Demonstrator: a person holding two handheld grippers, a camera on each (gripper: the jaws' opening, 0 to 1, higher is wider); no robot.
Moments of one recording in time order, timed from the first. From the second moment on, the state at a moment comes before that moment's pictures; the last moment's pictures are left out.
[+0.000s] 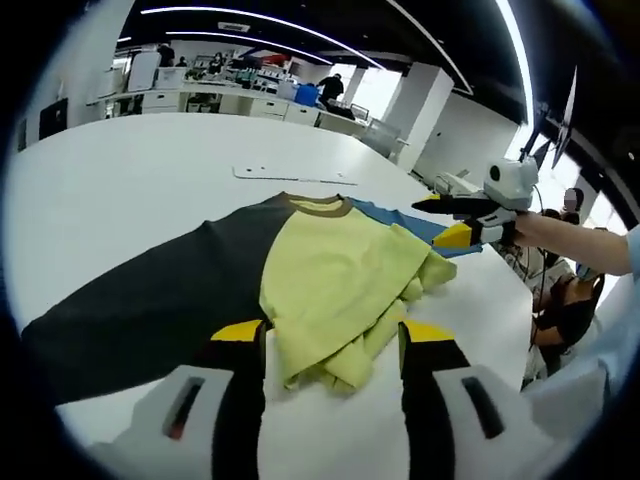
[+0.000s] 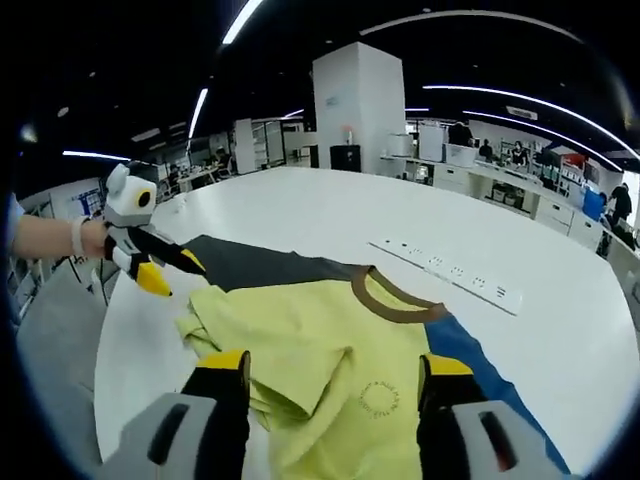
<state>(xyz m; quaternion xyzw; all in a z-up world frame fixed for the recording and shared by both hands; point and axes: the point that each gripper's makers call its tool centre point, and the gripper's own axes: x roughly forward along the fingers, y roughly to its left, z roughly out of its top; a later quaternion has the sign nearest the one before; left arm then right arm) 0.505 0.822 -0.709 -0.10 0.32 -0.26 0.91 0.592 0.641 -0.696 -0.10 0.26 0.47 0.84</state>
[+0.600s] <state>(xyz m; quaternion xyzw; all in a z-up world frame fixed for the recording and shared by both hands) 0.502 0.832 -0.698 -0.08 0.30 -0.25 0.91 0.562 0.635 -0.686 -0.06 0.25 0.47 0.85</state>
